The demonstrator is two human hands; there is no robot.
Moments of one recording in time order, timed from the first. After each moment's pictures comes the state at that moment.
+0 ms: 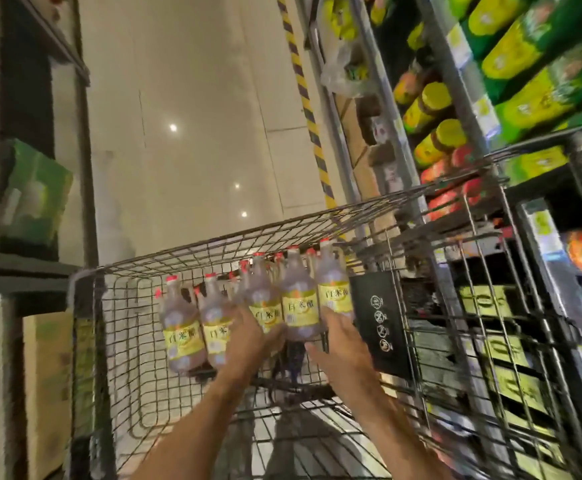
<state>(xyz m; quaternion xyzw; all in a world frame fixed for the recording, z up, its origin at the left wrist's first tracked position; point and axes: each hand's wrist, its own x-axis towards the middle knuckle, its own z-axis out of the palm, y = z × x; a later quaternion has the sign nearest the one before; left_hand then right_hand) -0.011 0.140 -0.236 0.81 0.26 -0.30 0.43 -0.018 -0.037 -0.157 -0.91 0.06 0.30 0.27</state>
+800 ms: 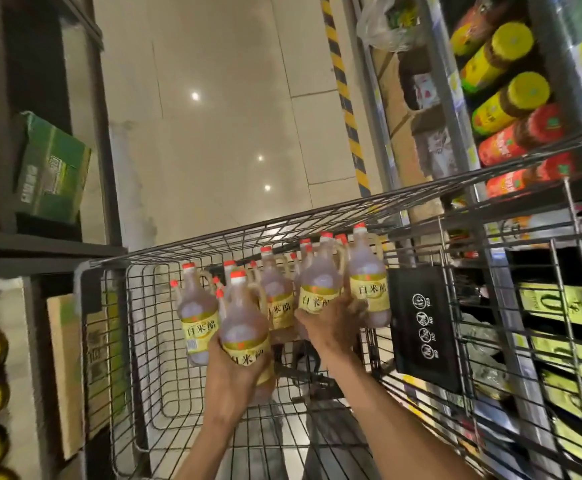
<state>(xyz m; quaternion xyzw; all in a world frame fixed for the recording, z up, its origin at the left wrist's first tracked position) -0.070 0.190 -0.240 0.77 0.39 -0.20 0.47 0.021 0.032 -0.293 -0.87 0.29 0.33 0.22</state>
